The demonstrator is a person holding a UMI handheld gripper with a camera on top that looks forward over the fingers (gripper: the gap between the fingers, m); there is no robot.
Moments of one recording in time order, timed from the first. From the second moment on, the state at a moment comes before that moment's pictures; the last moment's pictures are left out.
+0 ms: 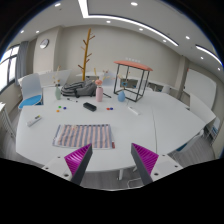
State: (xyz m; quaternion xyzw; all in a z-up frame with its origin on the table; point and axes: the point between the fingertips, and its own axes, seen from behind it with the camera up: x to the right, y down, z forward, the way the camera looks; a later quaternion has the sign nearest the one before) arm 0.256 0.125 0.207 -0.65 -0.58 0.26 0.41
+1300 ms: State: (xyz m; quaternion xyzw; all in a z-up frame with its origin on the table) arm 0.012 -0.142 -0.005 -0.62 -0.65 0.27 0.35
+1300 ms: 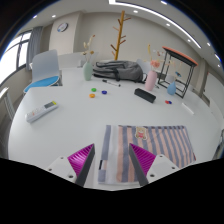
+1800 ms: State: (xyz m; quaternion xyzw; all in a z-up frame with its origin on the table) arm 0.018 -0.170 -0.012 -0.64 -0.66 0.26 0.30
